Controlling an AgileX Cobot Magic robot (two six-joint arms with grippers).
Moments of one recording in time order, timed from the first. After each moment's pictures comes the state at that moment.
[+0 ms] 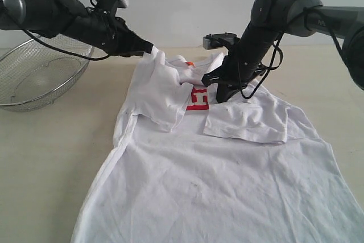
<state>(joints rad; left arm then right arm) -0.23 2.23 -1.67 -0.81 0.43 0.89 0.12 2.47 -2.05 0.34 1.07 -0.42</state>
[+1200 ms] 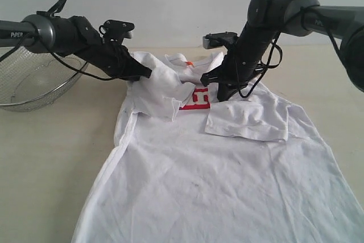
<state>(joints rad) -0.21 2.46 -1.87 -0.51 0.47 0.62 0.13 2.47 -2.06 0.27 1.06 -0.33</state>
